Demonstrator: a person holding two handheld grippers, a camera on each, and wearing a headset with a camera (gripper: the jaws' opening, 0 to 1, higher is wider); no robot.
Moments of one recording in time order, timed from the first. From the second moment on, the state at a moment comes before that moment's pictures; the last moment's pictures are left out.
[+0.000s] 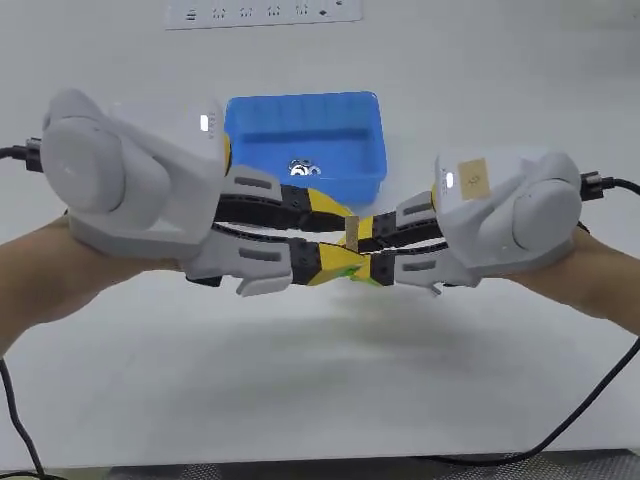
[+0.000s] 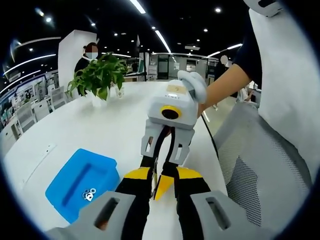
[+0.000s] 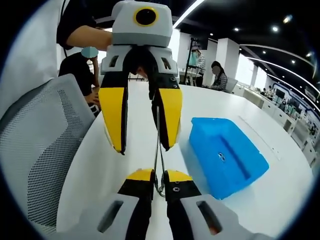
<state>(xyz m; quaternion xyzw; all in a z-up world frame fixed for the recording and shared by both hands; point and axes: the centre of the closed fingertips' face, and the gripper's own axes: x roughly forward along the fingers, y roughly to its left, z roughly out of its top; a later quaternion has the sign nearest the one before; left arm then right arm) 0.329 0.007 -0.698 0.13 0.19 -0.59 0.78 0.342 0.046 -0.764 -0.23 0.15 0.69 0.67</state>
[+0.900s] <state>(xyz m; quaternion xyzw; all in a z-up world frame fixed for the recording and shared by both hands) 0.314 0.101 -0.659 0.07 0.14 -0.47 0.87 0.379 0.089 -0.685 -0.22 0.10 0.69 0.68</state>
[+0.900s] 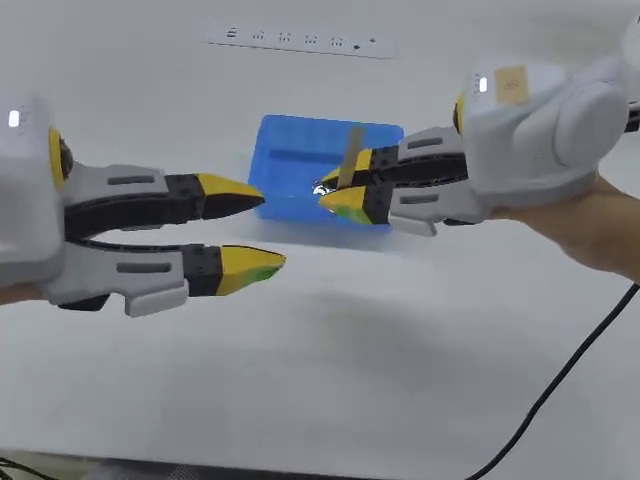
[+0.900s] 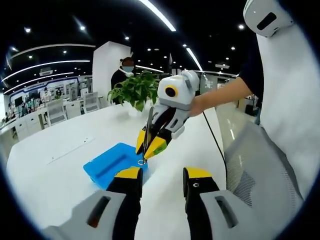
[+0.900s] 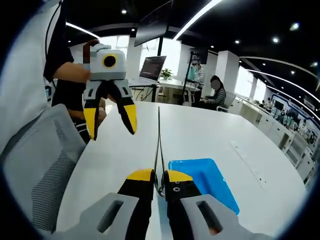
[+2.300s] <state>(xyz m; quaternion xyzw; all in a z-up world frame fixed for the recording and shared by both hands) 0.321 0.169 -0.674 0.06 0.19 -0.34 0.92 0.450 0.131 -0.761 -0.23 0.15 0.68 0.68</state>
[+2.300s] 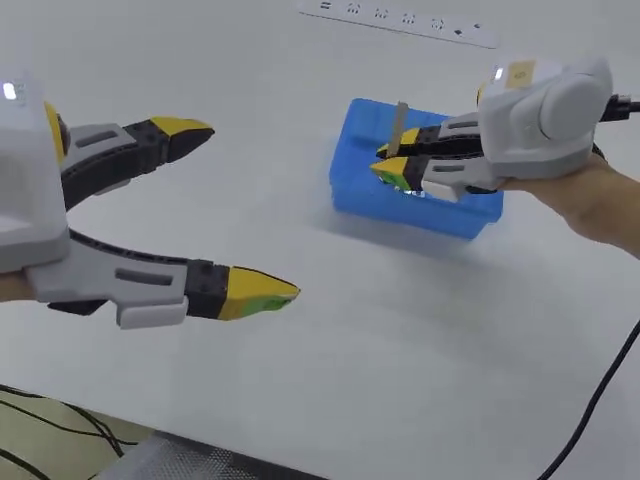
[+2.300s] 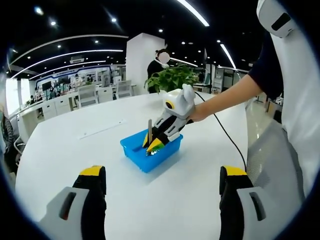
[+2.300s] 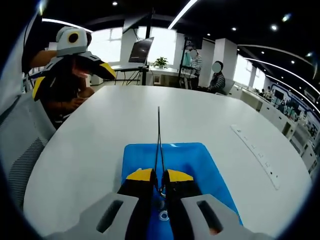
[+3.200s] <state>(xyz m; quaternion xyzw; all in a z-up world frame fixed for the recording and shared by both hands) 0.384 0.151 -0.654 0.02 0.12 -0.34 0.93 0.448 0.124 -0.743 -0.25 0.13 0.68 0.68</state>
